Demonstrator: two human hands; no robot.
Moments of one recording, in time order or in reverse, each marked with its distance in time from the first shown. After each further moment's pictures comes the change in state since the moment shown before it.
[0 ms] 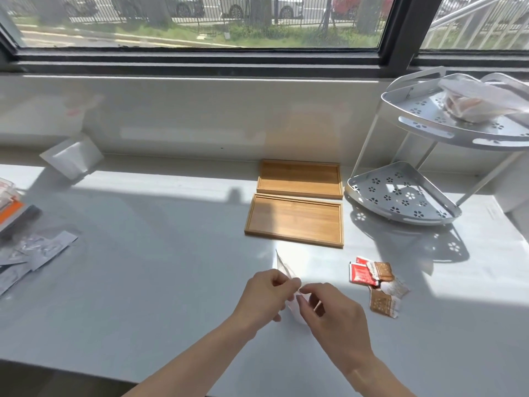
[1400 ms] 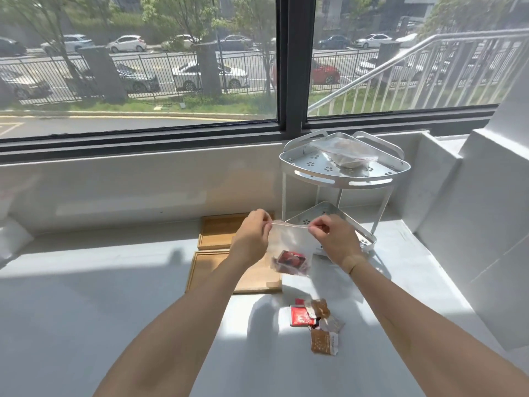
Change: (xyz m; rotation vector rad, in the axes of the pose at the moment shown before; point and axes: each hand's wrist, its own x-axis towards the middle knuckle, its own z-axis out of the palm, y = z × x) left_hand 0.138 0.156 0.075 0.546 0.277 0.785; right_hand 0.169 0.117 -0.150 0.049 0.166 0.241
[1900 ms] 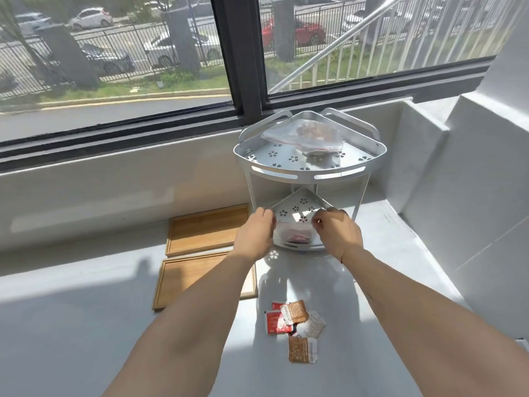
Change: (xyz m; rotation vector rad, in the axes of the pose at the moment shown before) left_hand 0.063 0.032 0.092 0.385 -0.259 0.082; right_hand 0.057 0.096 -0.013 -0.330 -0.093 0.132
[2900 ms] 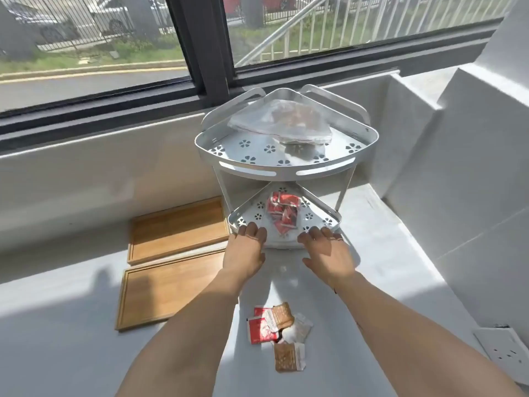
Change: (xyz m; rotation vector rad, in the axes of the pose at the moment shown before) left_hand 0.016 -0.019 0.079 0.241 -0.179 0.105; right_hand -0.017 0.048 0.052 -0.366 -0.205 -0.173
